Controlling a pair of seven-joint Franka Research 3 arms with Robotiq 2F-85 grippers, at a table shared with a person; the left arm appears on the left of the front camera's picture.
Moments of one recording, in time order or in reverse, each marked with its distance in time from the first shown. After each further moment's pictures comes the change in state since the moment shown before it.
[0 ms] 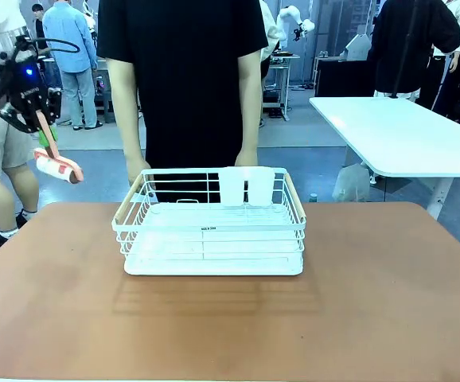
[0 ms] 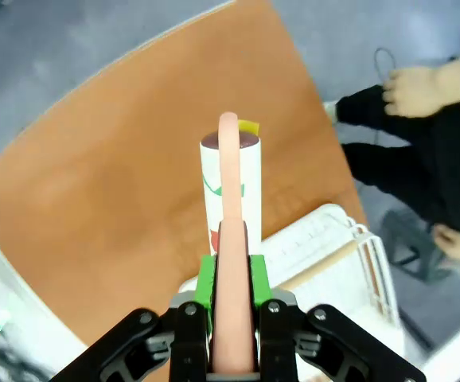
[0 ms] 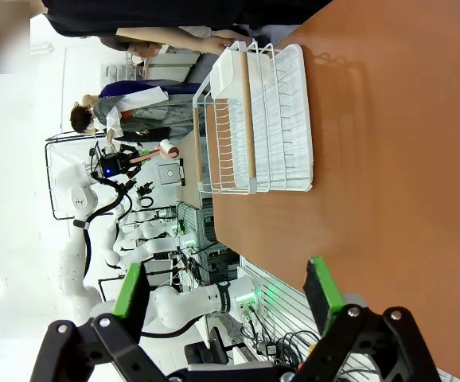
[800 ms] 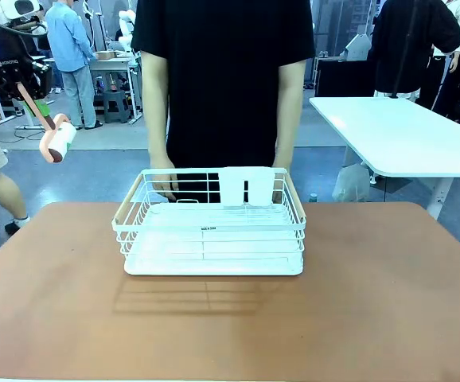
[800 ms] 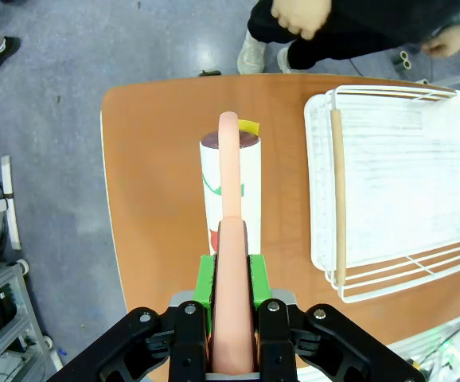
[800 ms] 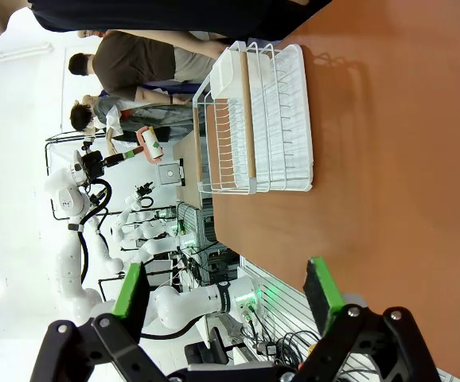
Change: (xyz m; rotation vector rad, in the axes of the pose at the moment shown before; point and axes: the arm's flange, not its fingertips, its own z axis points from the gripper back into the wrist) left arm 0.023 -0.003 0.057 -0.104 -0.030 -1.170; right arm 0.000 0.000 0.000 0.000 -0.001 0.000
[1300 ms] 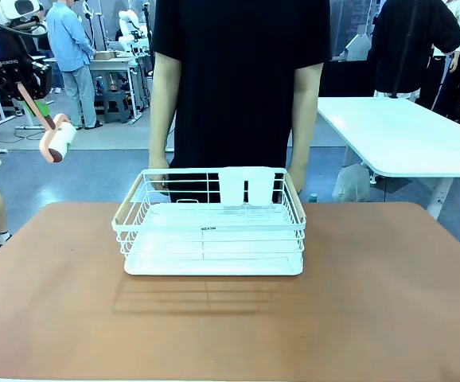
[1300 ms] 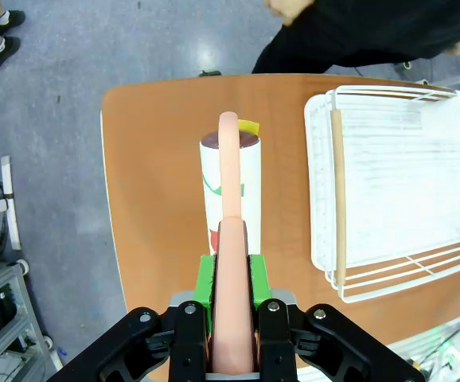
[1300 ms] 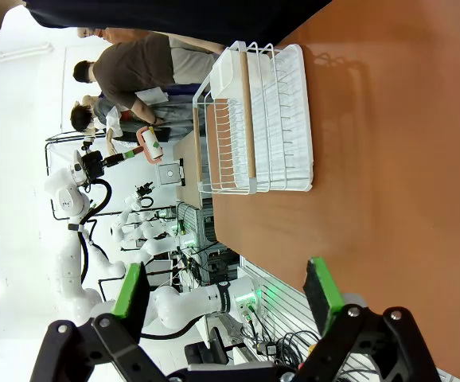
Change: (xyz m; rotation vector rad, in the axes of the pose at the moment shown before) left arm 0.000 0.000 0.001 0.000 -0.001 0.000; right arm 0.000 0.000 0.000 0.000 0.000 0.000
